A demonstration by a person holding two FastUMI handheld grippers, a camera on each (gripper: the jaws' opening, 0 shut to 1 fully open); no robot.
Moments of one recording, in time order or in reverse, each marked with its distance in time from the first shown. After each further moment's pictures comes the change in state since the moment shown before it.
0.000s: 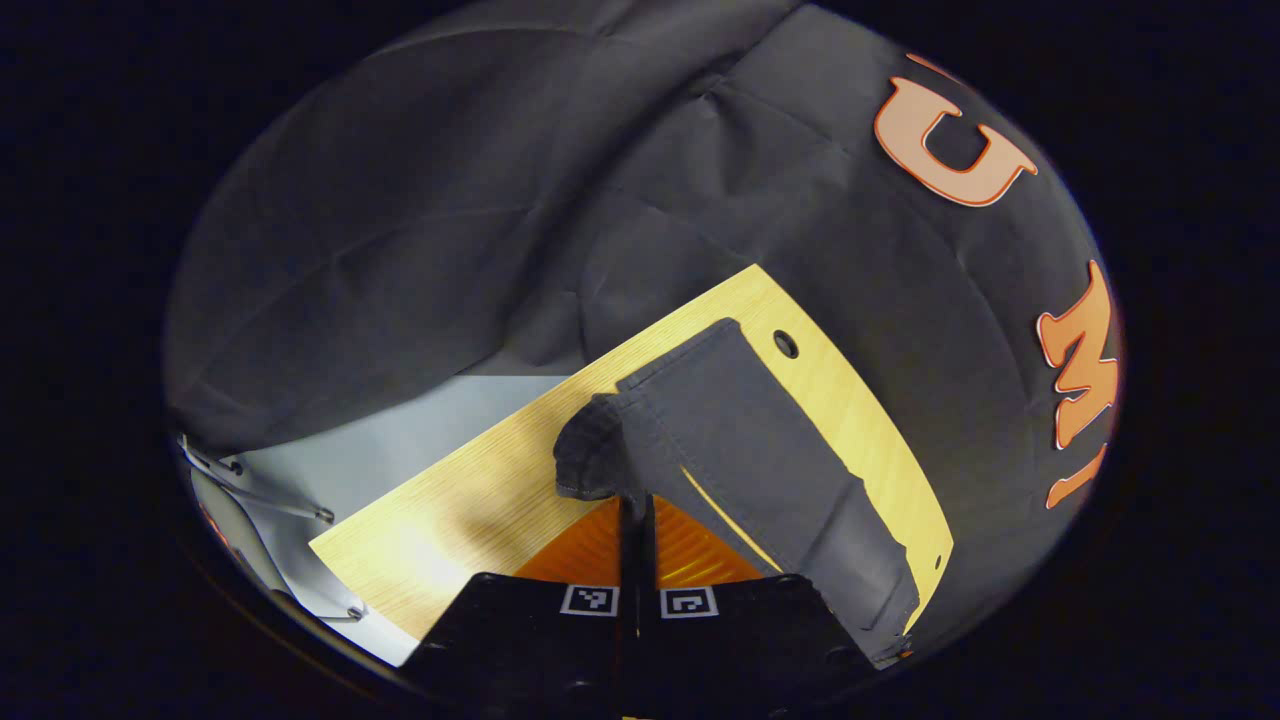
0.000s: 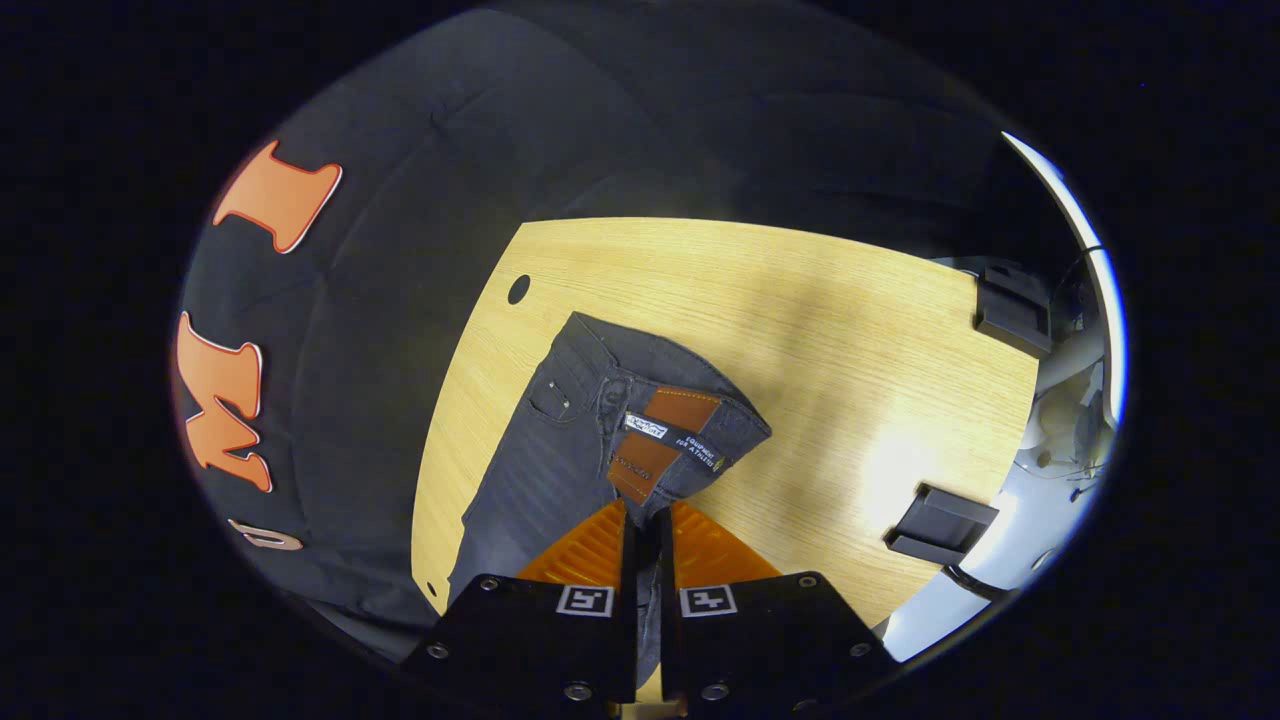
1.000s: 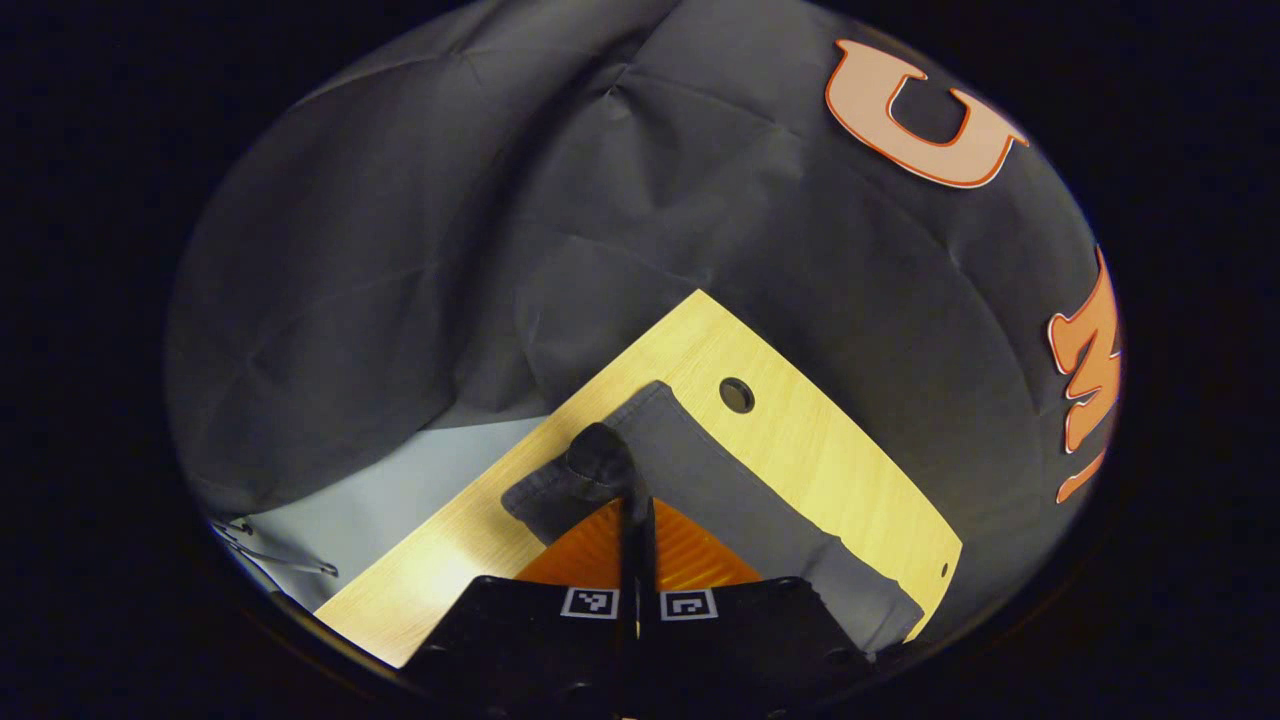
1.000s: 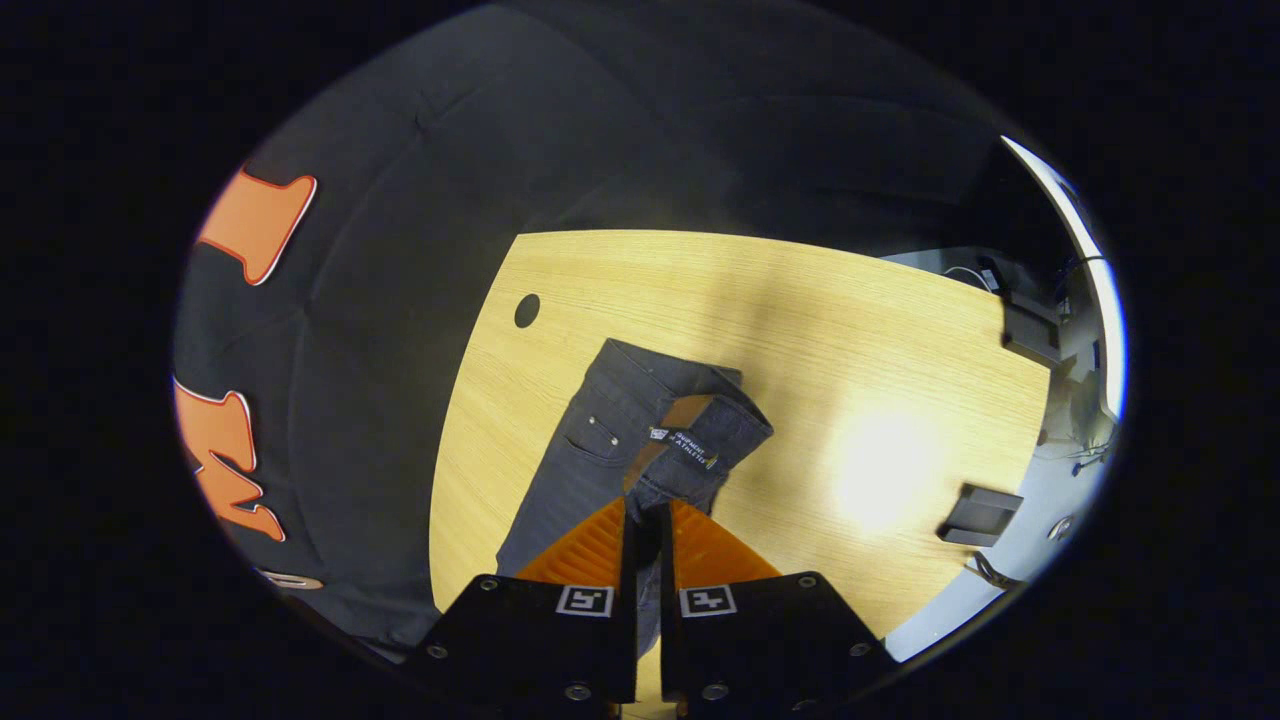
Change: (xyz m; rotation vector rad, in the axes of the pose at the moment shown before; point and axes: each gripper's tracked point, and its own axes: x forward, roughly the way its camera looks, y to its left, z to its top) left arm 0.089 -0.092 0.092 0.138 -0.009 -0.007; right arm 0.013 0.051 0.023 0.079 0.024 -0.036
